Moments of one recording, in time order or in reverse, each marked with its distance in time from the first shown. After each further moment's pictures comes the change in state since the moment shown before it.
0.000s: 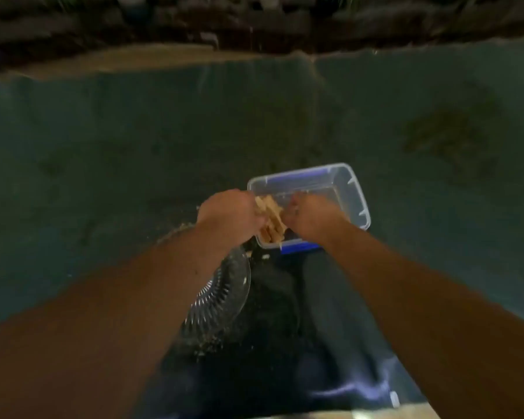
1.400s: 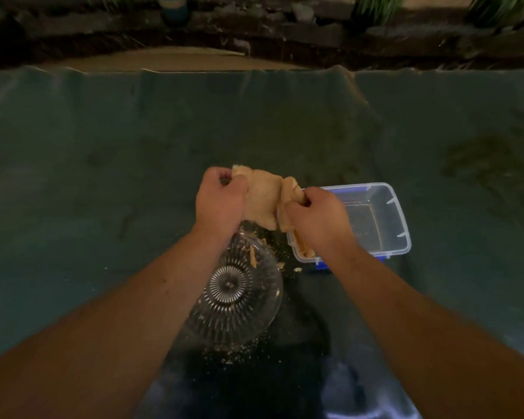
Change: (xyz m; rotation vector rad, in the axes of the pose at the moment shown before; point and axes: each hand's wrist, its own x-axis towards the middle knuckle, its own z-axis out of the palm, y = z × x) left_hand -0.014 -0.073 -0.021 -1.197 0.510 -0.493; right_hand -0.010 -0.087 0.006 0.499 0.225 0.085
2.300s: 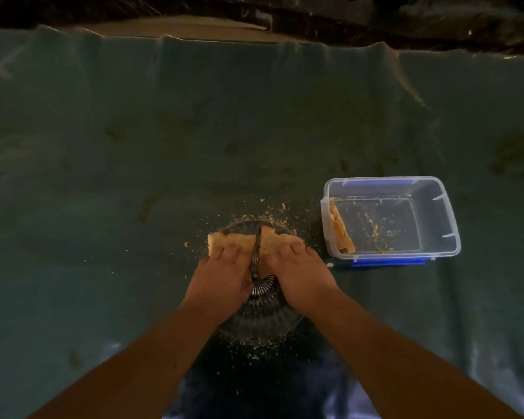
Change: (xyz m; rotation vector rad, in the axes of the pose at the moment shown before) left_hand -0.037 -0.159 -0.085 1.257 -0.589 0.449; right_hand -0.032 0.064 0.134 -0.881 -0.471 -0.597
